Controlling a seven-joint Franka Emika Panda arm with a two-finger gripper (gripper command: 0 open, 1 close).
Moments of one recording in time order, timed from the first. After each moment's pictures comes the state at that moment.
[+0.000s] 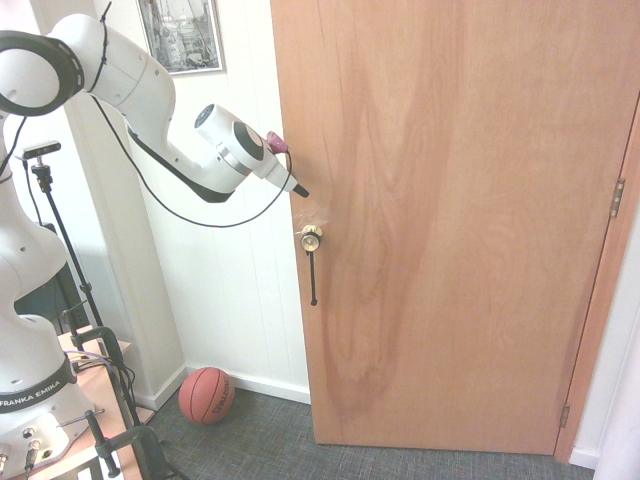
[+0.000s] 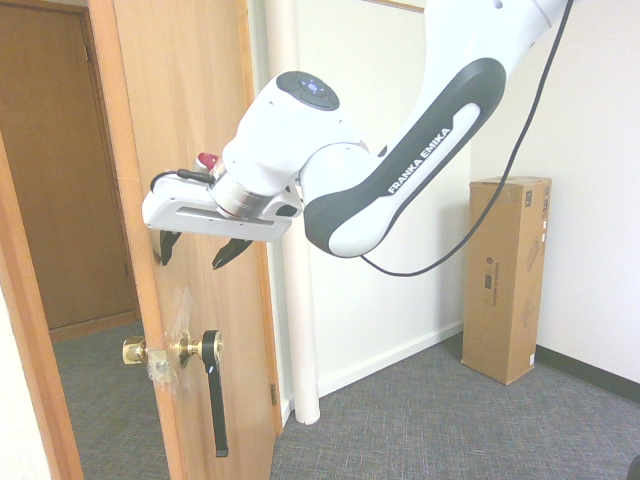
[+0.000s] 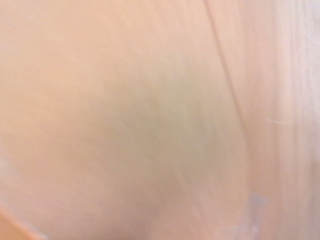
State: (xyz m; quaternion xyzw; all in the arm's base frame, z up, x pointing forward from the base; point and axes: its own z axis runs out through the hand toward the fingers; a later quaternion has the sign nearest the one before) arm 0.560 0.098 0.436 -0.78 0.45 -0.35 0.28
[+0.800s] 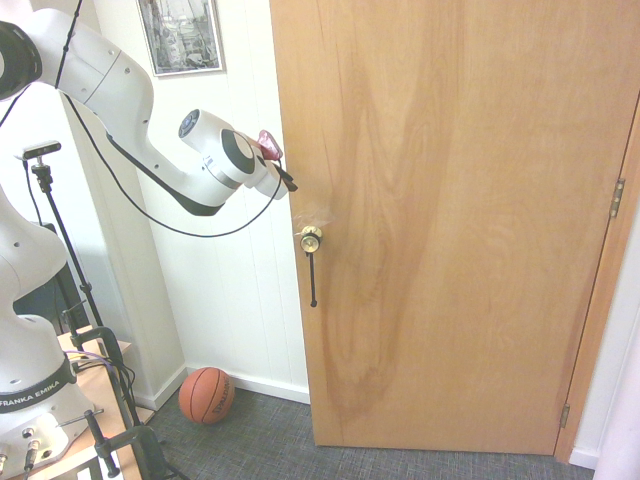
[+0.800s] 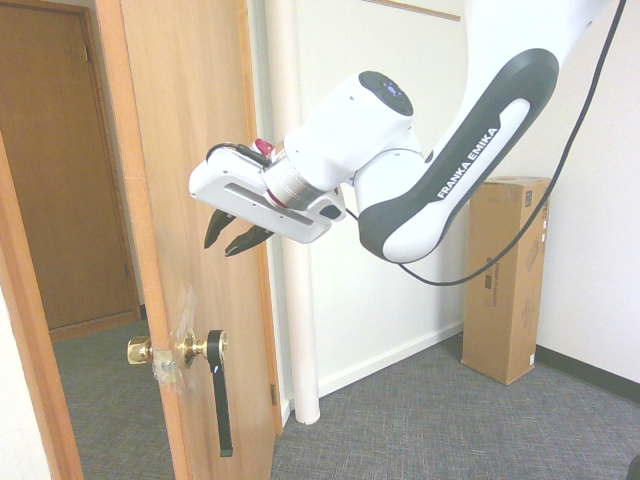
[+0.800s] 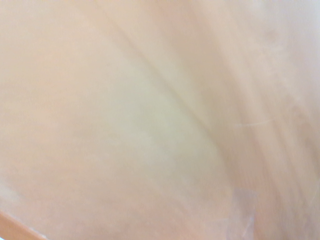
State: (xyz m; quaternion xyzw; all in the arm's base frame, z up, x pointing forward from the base) arm 0.517 0.060 0.439 -0.73 0.49 -0.32 0.35
